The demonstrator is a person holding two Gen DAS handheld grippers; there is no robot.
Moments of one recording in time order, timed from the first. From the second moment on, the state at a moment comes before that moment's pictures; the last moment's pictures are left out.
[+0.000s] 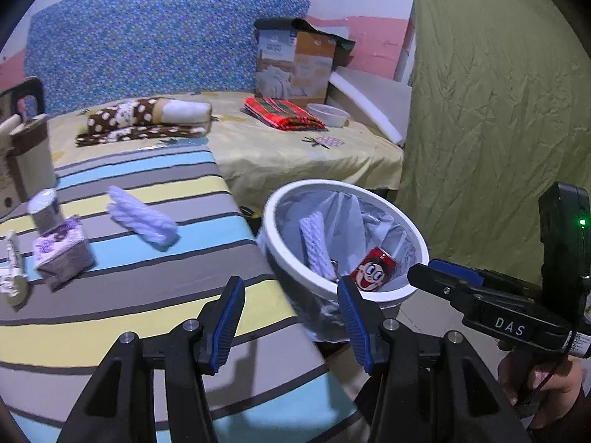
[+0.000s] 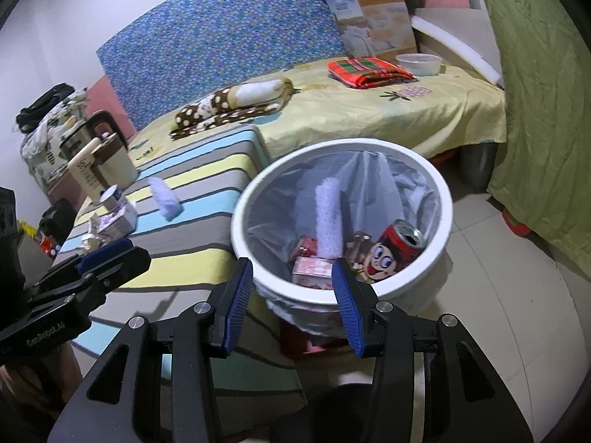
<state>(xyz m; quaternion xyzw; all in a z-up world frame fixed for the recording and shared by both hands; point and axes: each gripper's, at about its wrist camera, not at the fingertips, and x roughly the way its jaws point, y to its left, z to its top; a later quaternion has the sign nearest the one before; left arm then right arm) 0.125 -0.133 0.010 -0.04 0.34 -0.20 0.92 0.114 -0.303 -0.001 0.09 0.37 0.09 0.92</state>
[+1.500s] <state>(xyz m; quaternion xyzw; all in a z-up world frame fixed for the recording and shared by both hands) 0.095 0.028 -0.002 -0.09 0.33 0.01 0.94 0.123 -0.185 0.001 0.02 0.37 0.23 0.90</state>
